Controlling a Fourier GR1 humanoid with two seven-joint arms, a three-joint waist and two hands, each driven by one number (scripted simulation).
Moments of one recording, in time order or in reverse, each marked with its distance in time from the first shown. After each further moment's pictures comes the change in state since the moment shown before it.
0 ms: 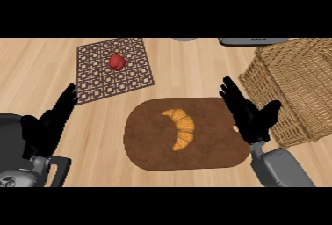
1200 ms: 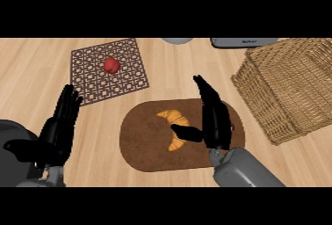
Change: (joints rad) left arm 0.069 -0.184 0.035 -0.105 0.013 0.119 -0.149; right arm -0.154 0.086 0.308 -0.056 1.036 -0.473 0.581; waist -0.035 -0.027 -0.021
